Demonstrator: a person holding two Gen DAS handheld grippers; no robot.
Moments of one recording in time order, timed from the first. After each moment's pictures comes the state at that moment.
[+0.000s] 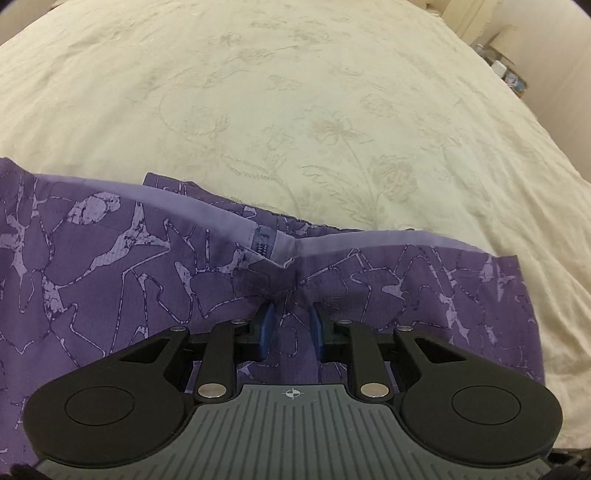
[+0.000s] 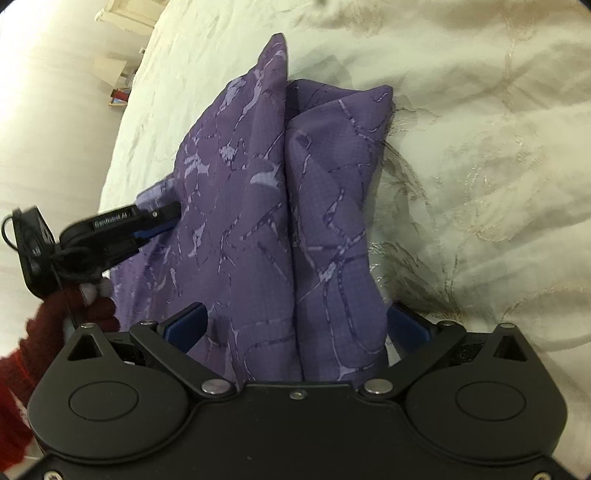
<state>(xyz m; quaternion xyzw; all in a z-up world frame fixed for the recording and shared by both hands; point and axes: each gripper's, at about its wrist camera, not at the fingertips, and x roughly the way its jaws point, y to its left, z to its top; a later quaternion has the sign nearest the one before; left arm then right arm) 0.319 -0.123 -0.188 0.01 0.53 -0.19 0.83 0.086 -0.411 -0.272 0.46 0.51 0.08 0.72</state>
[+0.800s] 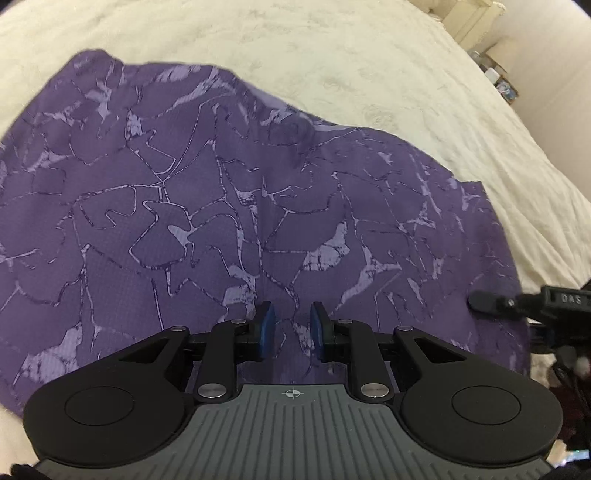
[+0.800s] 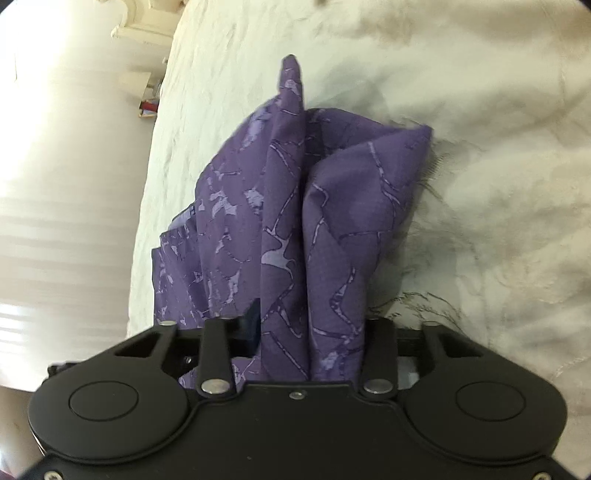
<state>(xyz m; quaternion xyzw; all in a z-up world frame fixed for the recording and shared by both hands) 0.246 -0.083 -0.192 -0.05 0.55 -0.20 0.81 0.123 -0.413 -0.273 0.51 0.48 0.12 0.70</state>
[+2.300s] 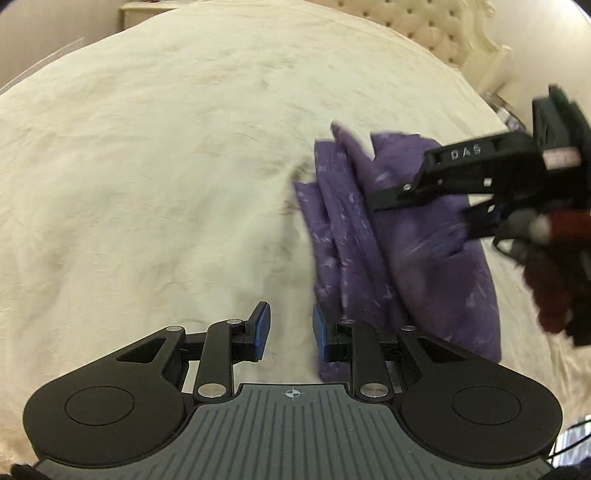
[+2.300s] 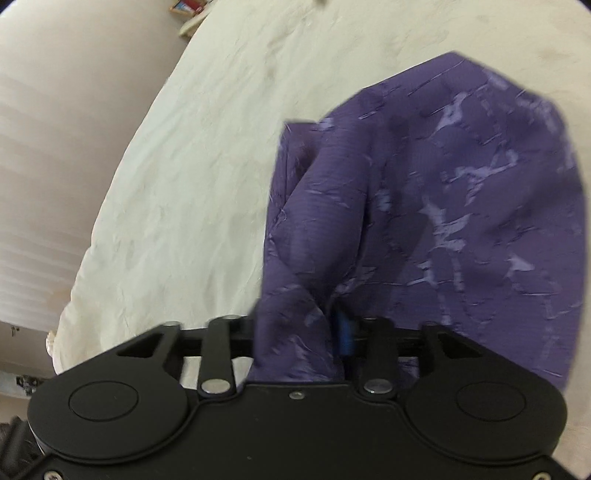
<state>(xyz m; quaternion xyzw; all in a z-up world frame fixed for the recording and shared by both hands) 0.286 0.161 -0.128 -0.04 0.49 -0.19 0.85 0.283 -0.076 -0.161 0.31 0.54 0.14 0.77</state>
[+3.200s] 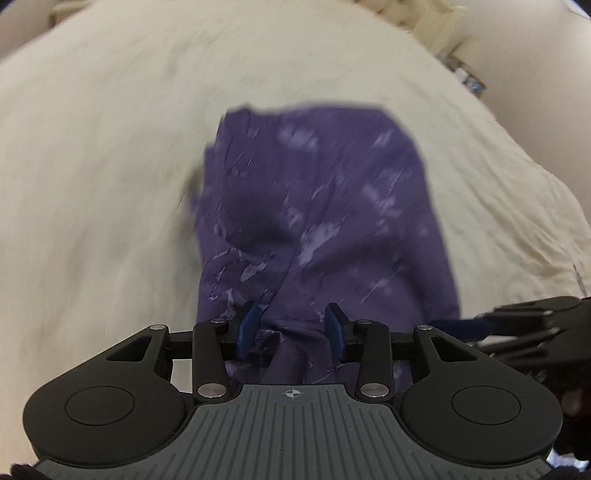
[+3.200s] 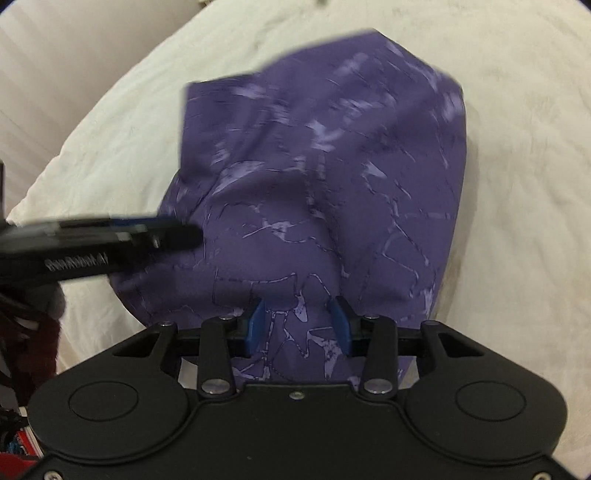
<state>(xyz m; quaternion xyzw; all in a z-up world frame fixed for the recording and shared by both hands) 0.339 0.065 -0.170 -0.01 0.51 -0.27 0.81 0.177 -0.103 -0.159 0.16 0.55 0.12 0.81</state>
